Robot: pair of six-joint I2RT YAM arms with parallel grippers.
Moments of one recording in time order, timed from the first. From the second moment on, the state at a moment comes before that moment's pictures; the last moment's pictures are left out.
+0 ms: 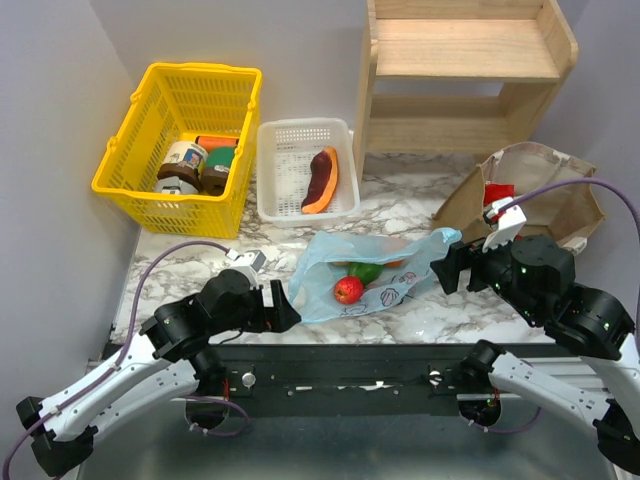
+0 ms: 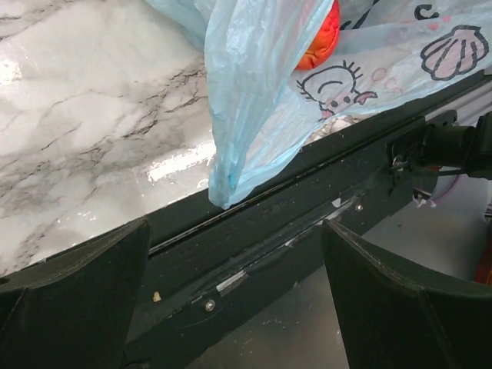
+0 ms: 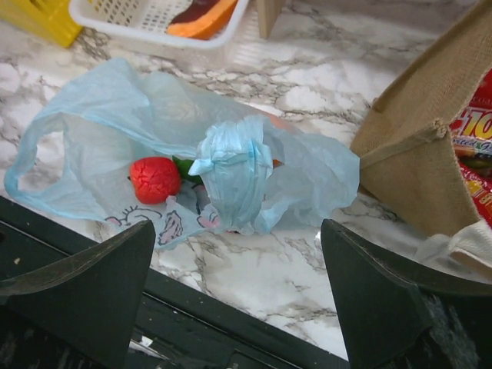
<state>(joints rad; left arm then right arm) -0.89 0.52 0.61 -0.78 0.01 -0.82 0.78 0.64 1.18 -0.98 0.31 0.24</state>
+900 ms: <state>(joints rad) -0.84 0.75 1.13 -0.45 -0.15 -0.46 0.78 0.82 1.43 -0.64 0.38 -0.01</state>
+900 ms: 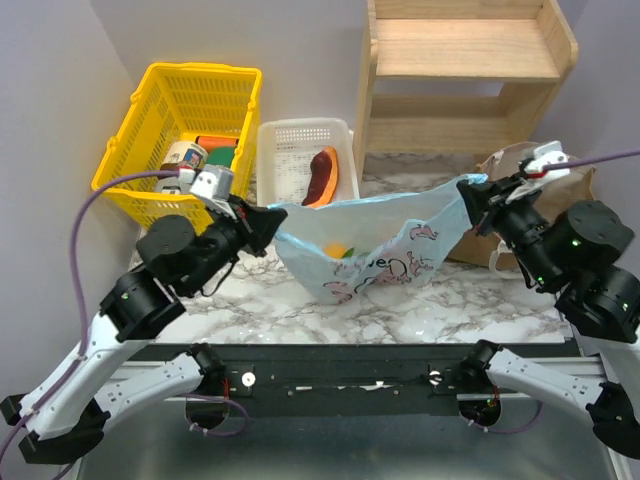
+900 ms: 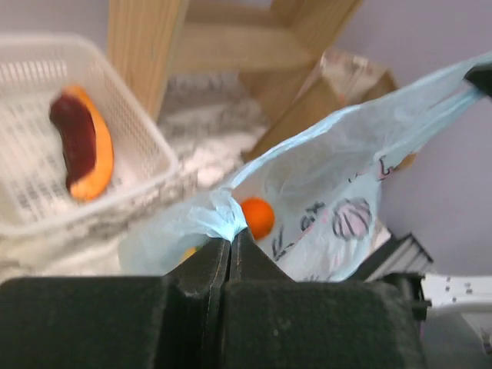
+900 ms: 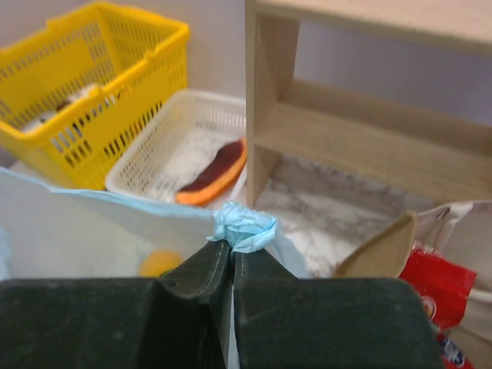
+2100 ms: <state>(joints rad) -0.26 1.14 1.23 -0.39 0.47 -0.15 0.78 0.84 1.52 -0.52 0.29 -0.16</state>
